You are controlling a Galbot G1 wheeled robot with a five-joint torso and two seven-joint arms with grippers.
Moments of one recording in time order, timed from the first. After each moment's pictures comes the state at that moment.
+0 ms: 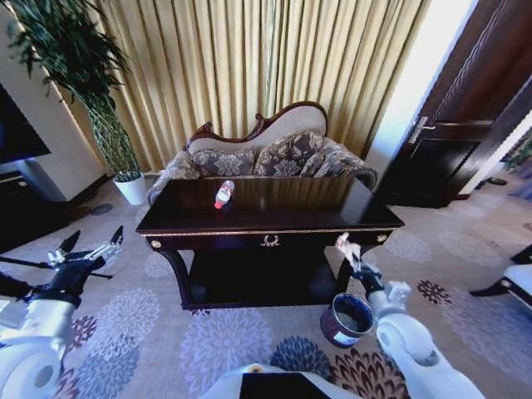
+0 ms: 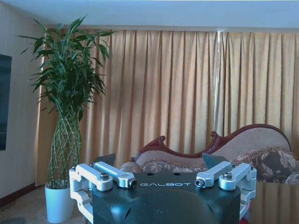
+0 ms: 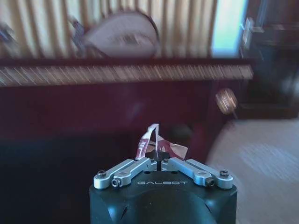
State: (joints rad) left arm 1.77 -1.22 -1.23 -2.44 -0.76 0.26 0.03; right arm -1.56 1.07 0.63 1.82 0.55 -0.14 0.26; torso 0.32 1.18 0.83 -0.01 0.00
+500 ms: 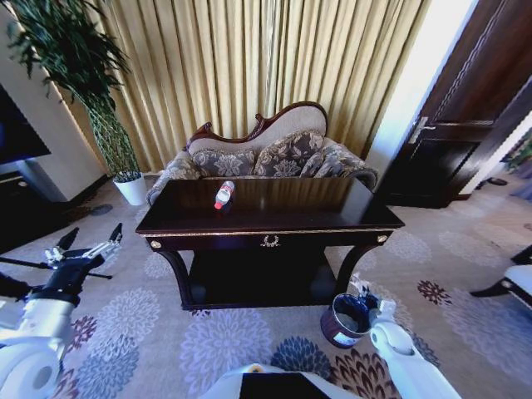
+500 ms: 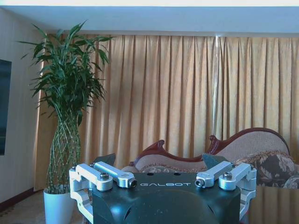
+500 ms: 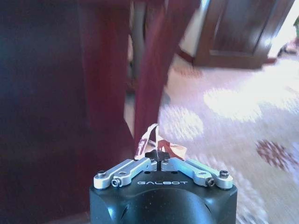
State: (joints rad) left arm 1.77 -1.22 -1.23 -2.46 -0.76 0.25 0.03; right arm -1.34 1.10 0.56 1.28 0.49 -0.09 0.21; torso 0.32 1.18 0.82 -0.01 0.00
